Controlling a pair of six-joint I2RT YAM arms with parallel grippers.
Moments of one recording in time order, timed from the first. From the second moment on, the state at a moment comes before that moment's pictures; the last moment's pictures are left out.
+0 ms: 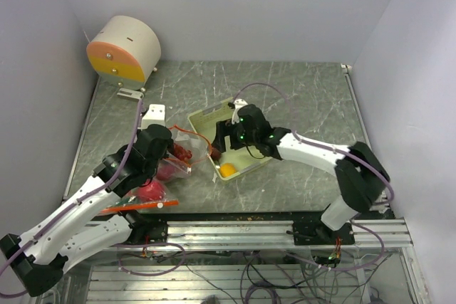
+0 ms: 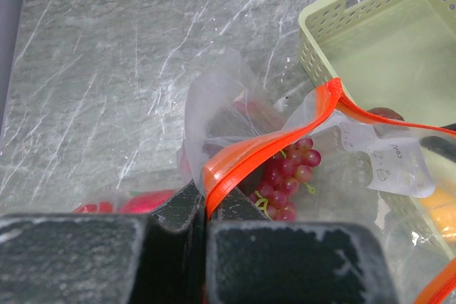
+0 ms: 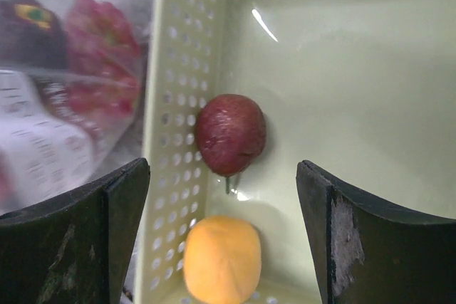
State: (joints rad) left arm -0.74 0.81 0.87 -0.70 -0.69 -0.37; right arm 0.78 1.57 0.99 -0.02 -0.09 0.41
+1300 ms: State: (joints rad) left arm -0.74 0.79 0.87 -0.70 -0.68 -0.37; right arm 0.88 1.40 0.91 0.05 0.05 0.34
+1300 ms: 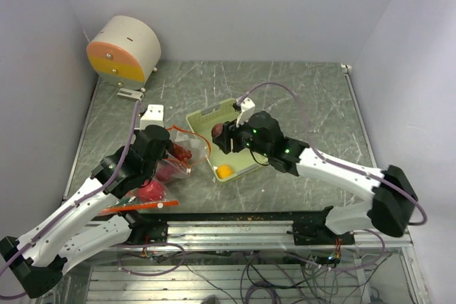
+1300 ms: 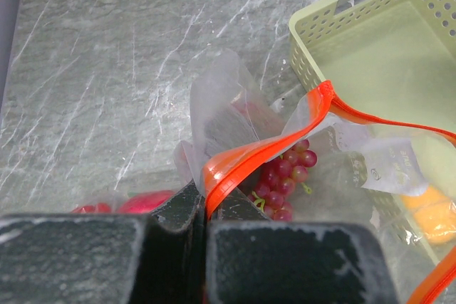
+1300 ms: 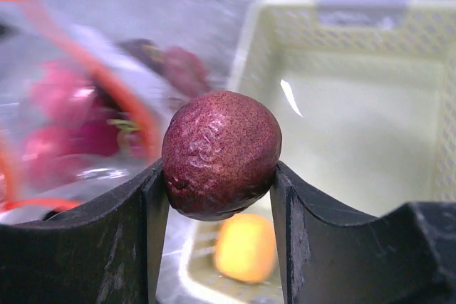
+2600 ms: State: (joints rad) left arm -0.74 0.79 0.87 -0.70 -0.66 -0.37; right arm 1.07 1.21 0.96 0.01 0.22 0.29
